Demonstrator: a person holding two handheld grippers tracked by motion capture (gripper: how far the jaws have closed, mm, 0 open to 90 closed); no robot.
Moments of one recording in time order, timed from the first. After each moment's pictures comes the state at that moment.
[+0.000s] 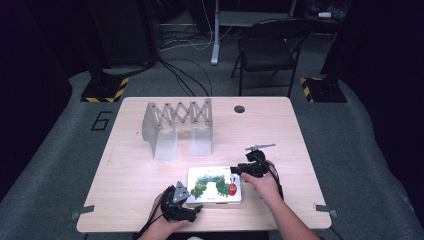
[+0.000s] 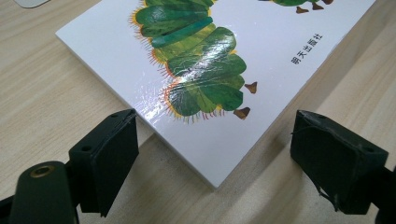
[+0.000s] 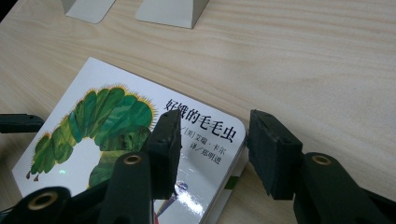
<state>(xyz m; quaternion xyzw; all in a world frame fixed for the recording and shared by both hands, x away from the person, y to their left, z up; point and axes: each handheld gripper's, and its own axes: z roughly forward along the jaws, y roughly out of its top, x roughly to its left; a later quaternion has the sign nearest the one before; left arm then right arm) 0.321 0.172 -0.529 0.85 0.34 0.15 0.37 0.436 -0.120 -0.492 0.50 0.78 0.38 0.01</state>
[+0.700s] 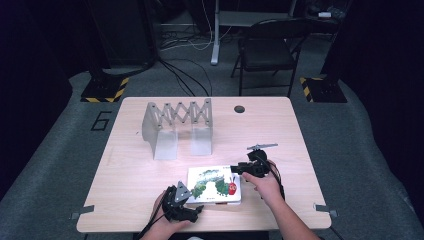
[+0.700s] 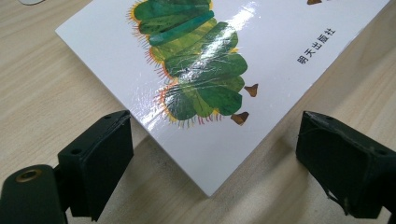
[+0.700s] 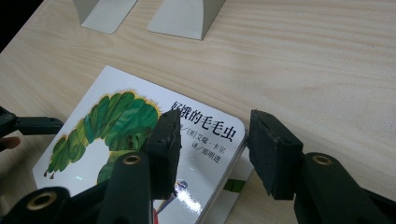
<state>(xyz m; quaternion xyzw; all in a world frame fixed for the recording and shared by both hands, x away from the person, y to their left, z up) 0.321 0.167 -0.530 0.85 0.35 0.15 0.36 0.431 -0.121 -0.482 0.50 0.77 0.39 0.01</state>
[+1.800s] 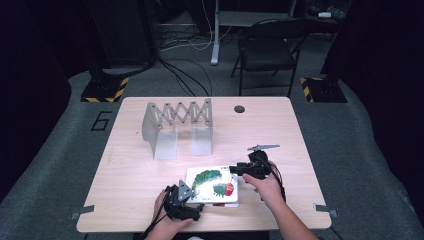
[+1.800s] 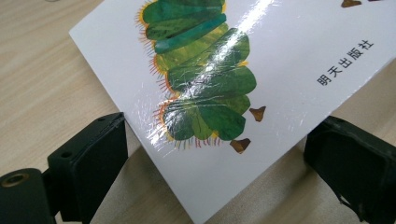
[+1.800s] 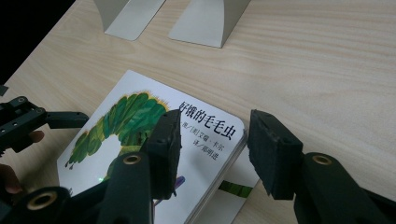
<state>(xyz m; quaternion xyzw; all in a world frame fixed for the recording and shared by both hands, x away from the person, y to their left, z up) 0.322 0.161 -0.528 0.84 0.37 0.18 0.34 0.420 -0.120 -0.471 0.49 0.77 0.41 0.01</state>
